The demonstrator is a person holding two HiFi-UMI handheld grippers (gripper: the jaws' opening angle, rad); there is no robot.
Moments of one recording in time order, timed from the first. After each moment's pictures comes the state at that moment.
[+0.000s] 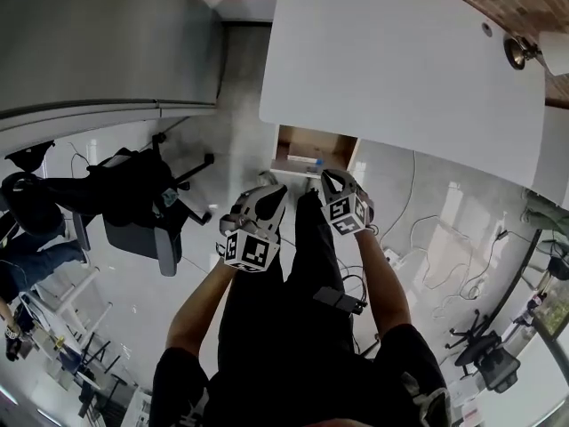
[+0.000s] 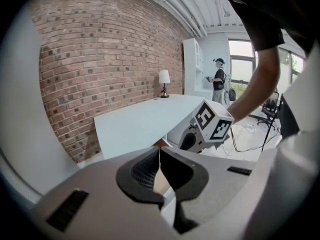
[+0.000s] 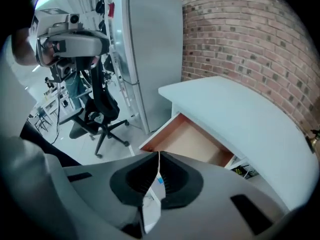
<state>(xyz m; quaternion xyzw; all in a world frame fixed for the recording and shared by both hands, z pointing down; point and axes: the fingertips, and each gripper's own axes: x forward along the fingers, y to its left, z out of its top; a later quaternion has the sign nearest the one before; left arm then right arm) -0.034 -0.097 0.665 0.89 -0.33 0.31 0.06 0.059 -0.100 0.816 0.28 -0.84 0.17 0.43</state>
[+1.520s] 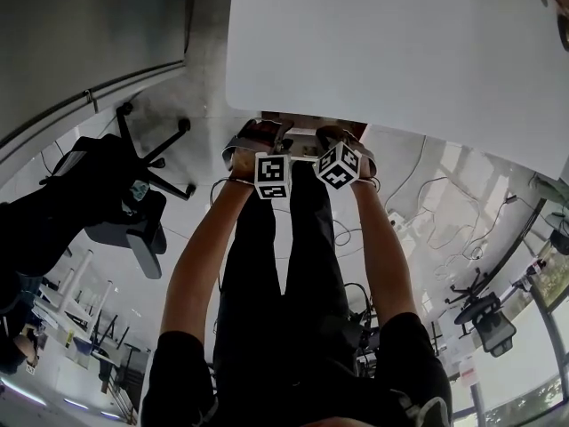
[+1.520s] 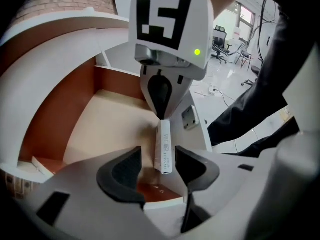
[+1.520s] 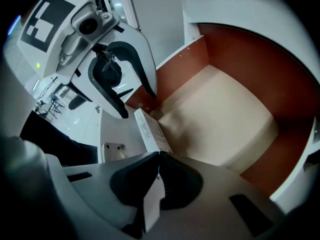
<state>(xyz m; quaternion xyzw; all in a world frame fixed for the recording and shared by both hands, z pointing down) 0.010 -0.123 1.019 0.83 -0.01 0.56 -0.04 0.062 -0.112 1.054 0.15 -0.79 0.22 0.55</state>
